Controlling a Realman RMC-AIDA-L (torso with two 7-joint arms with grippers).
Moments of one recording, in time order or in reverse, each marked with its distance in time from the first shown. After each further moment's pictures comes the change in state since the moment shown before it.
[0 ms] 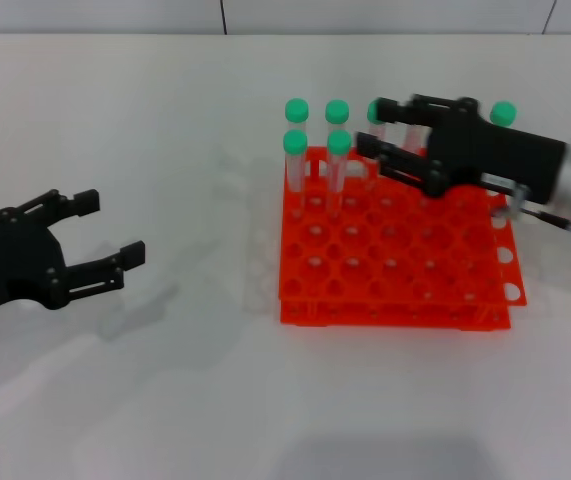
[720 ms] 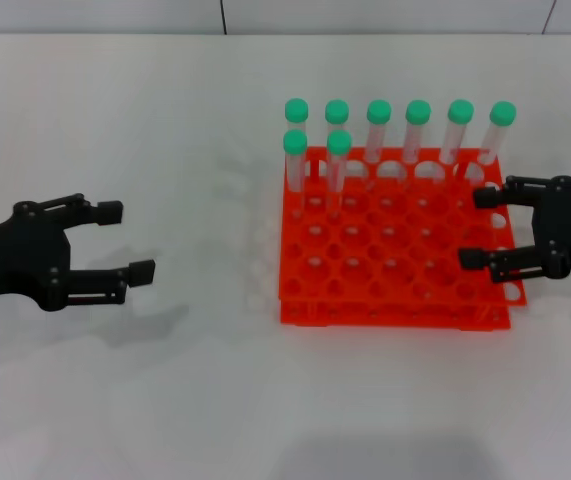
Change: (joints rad) left arm -0.144 0.087 -0.013 -0.012 0.141 0.147 -0.151; right arm -0.149 -0.153 -0.067 -0.284 -0.317 -0.115 0.388
